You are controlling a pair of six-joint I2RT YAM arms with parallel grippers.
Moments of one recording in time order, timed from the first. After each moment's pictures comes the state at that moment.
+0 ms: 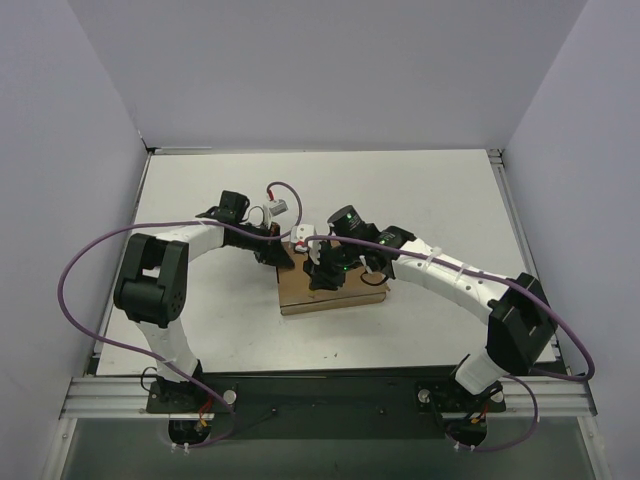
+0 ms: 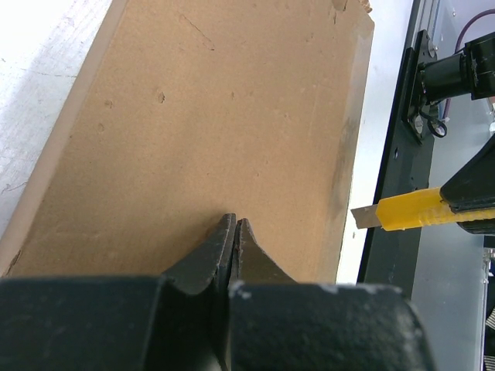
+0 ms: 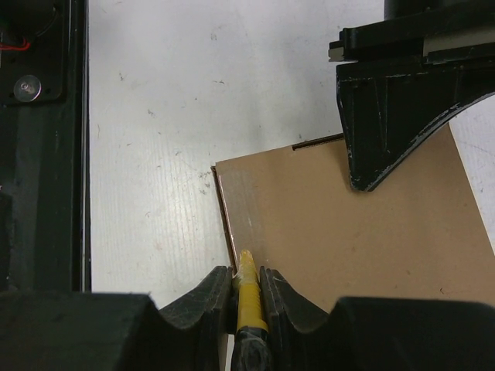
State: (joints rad) left arm -0.25 1.84 1.10 -0.36 1.04 0.22; right arm 0.82 1.55 1.17 -0.46 -0.49 -0.48
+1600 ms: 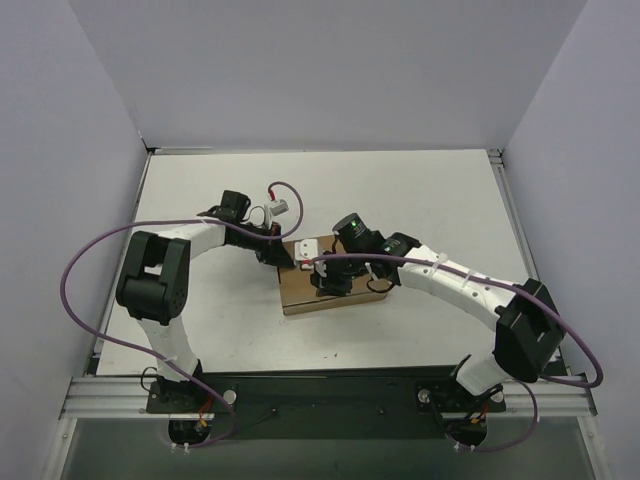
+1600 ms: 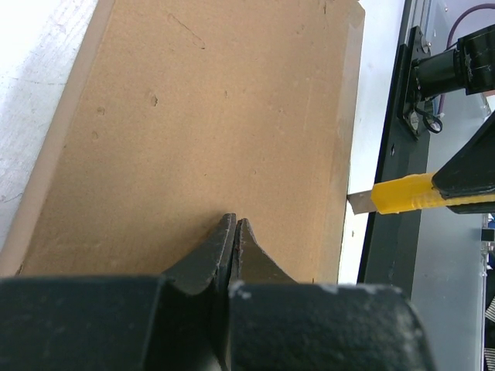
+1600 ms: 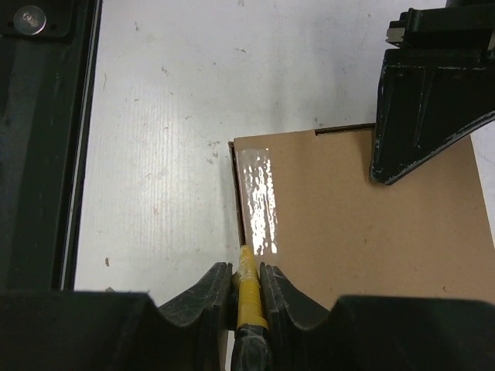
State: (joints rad) left arm -0.24 1.86 1.12 -0.37 1.06 0.25; right arm 0.82 1.50 1.10 -0.49 -0.50 -0.64
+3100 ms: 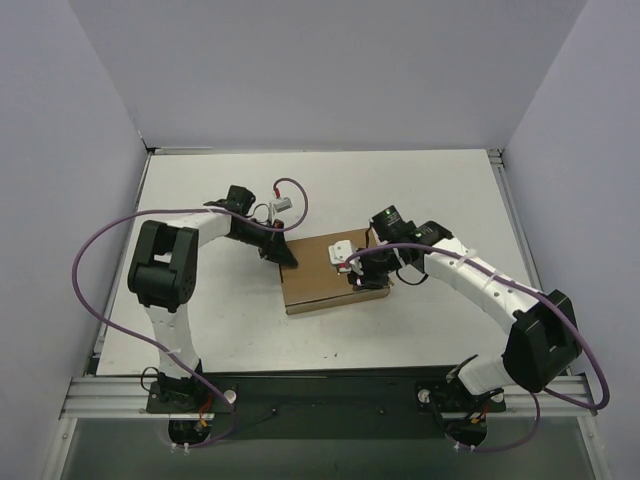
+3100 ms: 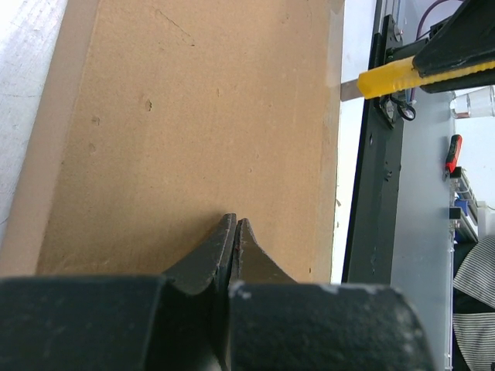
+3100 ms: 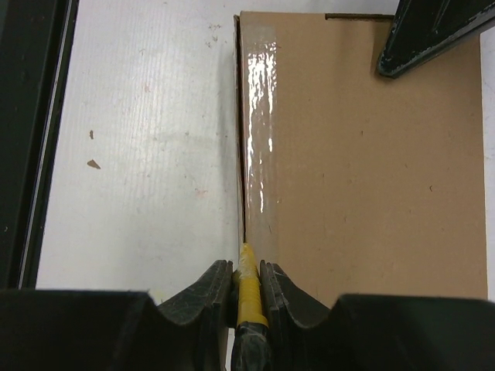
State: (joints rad) left arm -0.25 1.98 1.26 -0.55 1.13 0.35; right arm 0.61 1.42 1.07 -0.75 -0.56 -1.03
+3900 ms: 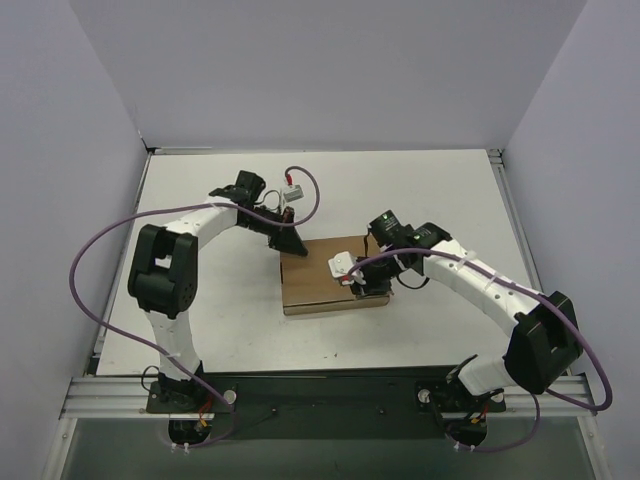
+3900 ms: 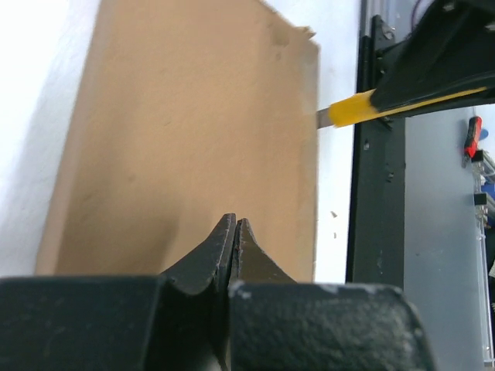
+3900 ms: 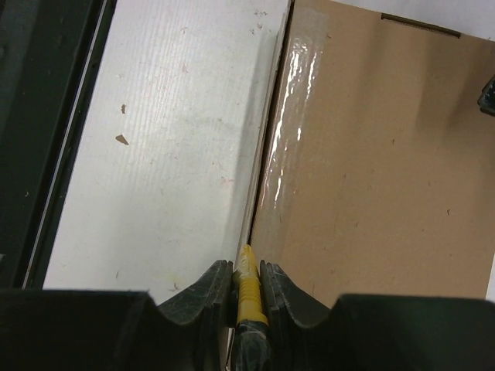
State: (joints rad) left arm -0.30 1.95 1.39 -0.64 1.14 0.40; right arm 0.64 1.41 1.08 -0.85 -0.56 -1.16
